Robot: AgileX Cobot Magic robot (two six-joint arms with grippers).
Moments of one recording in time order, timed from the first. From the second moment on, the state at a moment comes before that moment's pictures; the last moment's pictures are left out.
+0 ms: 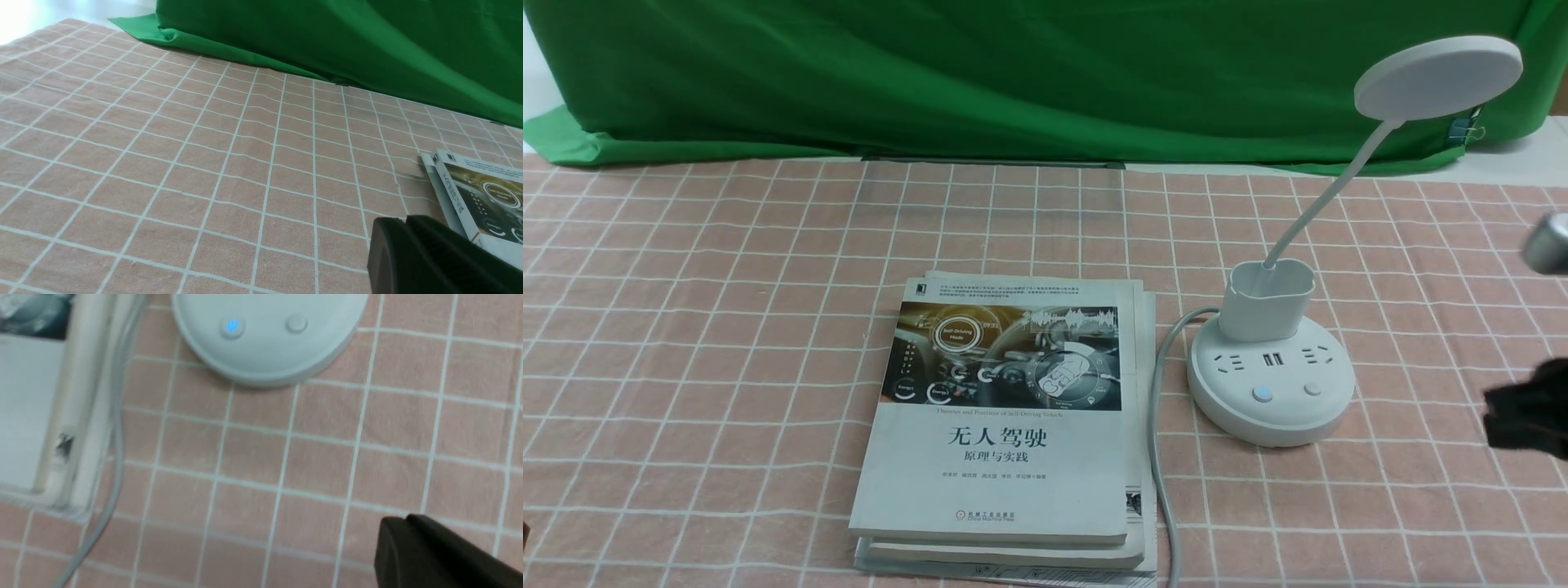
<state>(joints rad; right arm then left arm) 0.08 1.24 -0.85 0.26 0.82 -0.22 0.06 0.00 0.01 0.04 0.24 -0.21</state>
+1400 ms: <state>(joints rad) 0.26 1.81 -1.20 0.19 0.73 -0.25 0.06 0.00 0.01 0.04 0.24 -0.21</state>
